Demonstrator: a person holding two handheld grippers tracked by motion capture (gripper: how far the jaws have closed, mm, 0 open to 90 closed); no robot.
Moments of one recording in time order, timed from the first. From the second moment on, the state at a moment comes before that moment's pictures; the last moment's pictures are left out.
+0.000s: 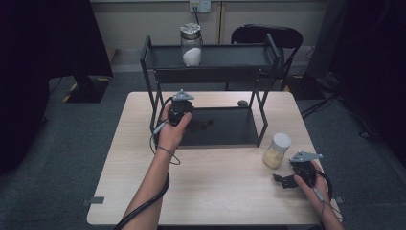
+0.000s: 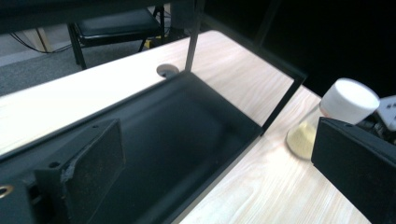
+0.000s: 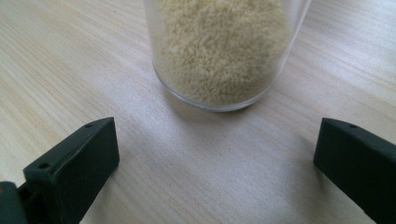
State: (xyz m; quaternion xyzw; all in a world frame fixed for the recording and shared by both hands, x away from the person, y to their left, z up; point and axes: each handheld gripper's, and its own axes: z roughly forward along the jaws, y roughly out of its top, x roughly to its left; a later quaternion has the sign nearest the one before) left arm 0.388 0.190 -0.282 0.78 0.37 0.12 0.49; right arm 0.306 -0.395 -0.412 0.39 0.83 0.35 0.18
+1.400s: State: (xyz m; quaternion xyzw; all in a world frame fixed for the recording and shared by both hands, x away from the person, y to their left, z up) left arm 0.347 0.221 -0.401 0.79 0.40 0.10 0.46; right arm 0.306 -0.395 -0.412 0.39 0.83 0.35 0.18
